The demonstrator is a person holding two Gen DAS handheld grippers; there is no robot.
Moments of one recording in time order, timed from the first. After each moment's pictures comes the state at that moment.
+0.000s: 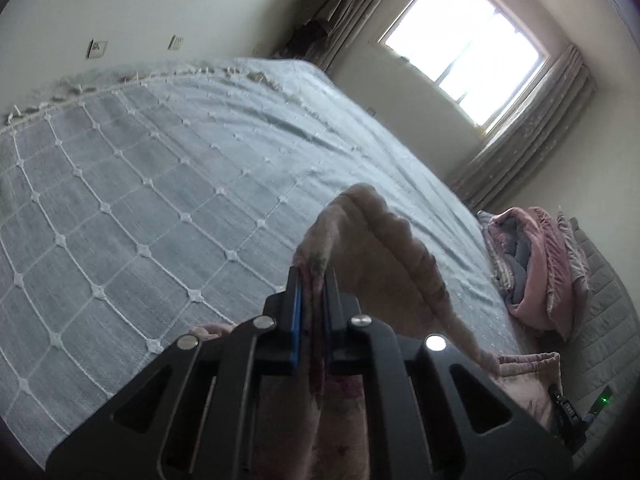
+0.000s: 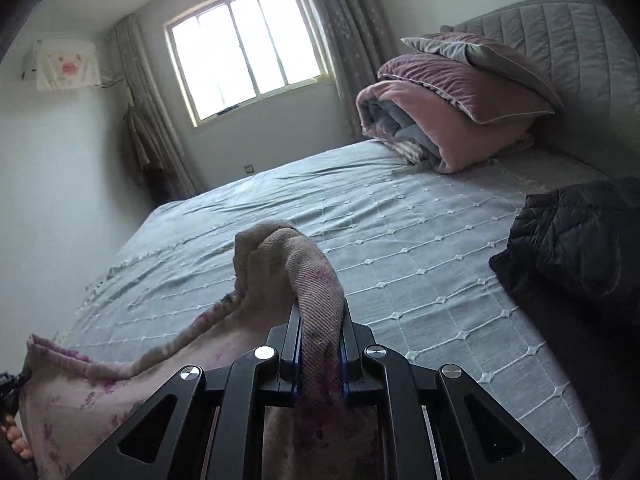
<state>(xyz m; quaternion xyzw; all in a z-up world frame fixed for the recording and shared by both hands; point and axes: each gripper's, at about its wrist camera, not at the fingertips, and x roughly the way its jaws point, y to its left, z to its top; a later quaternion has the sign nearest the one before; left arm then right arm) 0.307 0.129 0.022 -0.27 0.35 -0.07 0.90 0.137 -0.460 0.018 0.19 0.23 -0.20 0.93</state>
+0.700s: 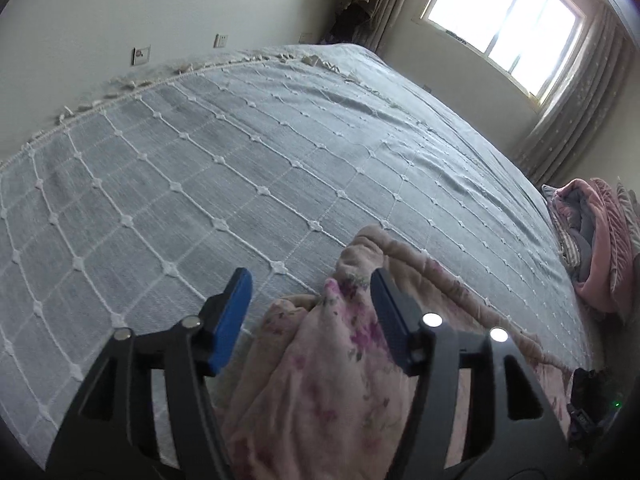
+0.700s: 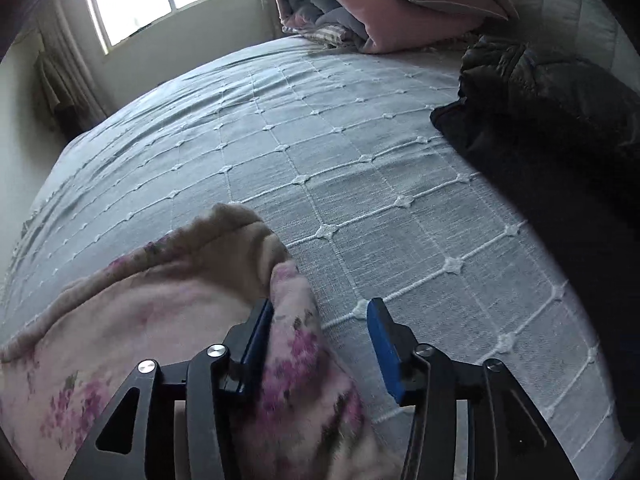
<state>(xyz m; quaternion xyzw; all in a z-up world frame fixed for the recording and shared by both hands) 0.276 0.139 0.001 -0.19 0.37 0.02 0.91 0.119 -0.482 -0.065 0.21 0.37 -0.28 0.86</state>
